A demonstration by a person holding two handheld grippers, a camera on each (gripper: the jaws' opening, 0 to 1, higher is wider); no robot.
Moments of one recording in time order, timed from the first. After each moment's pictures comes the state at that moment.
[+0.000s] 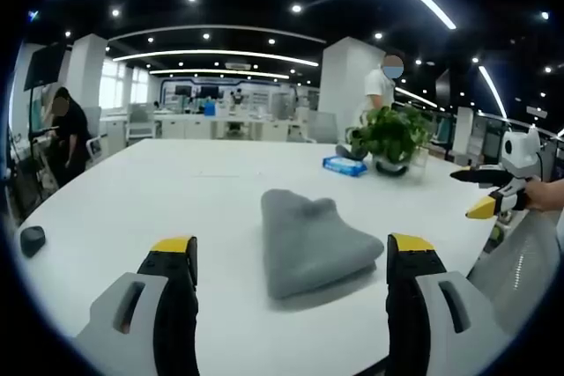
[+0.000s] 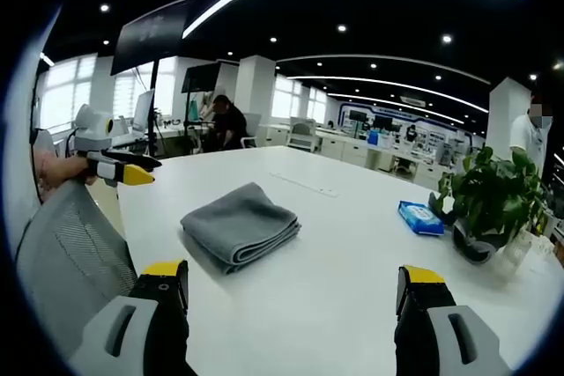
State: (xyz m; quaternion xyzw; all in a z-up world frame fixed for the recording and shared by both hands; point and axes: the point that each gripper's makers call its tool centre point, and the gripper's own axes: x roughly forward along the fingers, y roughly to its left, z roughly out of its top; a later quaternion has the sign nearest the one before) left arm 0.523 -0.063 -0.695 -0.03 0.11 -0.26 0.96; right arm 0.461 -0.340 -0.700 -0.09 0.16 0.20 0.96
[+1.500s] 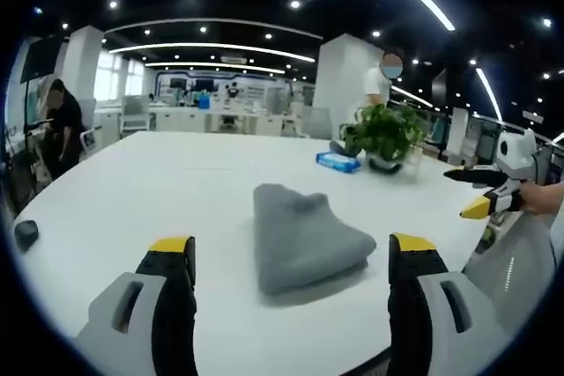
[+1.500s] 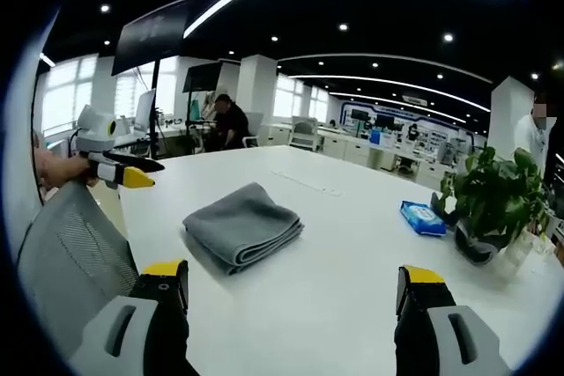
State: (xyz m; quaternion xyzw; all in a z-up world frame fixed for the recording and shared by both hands) left arm 0.521 -0.069 -0.700 -0.04 0.14 -0.29 0.95; right arm 0.462 -0.335 -0.697 -0.10 0.16 0.20 0.96
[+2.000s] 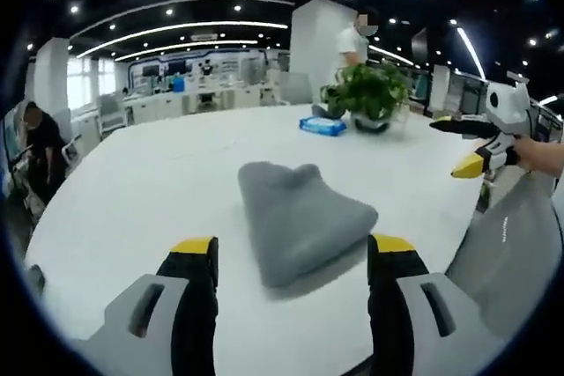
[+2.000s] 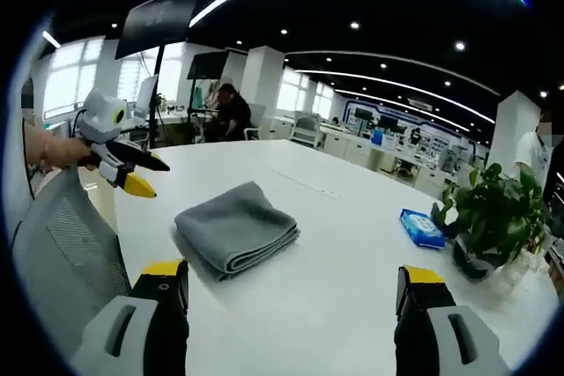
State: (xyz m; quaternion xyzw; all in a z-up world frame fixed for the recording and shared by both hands) left arm 0.536 -0.087 -0.718 0.07 0.19 -0.34 0.92; right arm 0.489 -0.326 -0.692 -0.12 0.17 0.20 0.96
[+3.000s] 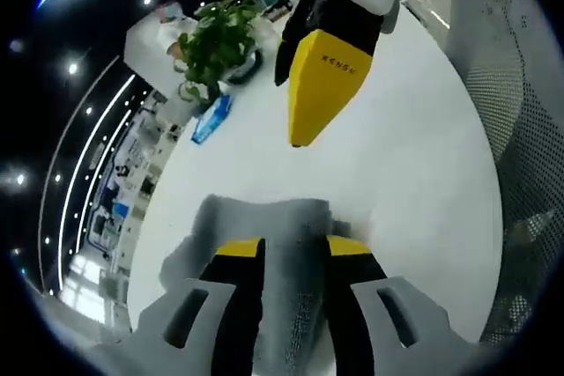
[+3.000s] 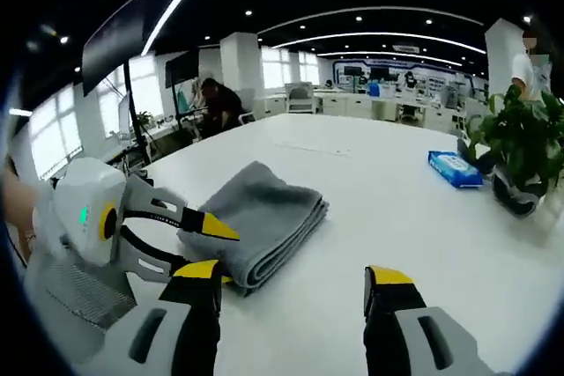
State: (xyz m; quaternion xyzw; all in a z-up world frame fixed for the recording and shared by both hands) left arm 0.534 -0.225 -0.794 0.48 0.10 -0.48 0.73; right arm 0.522 -0.288 -0.752 0.02 0.27 0.20 0.94
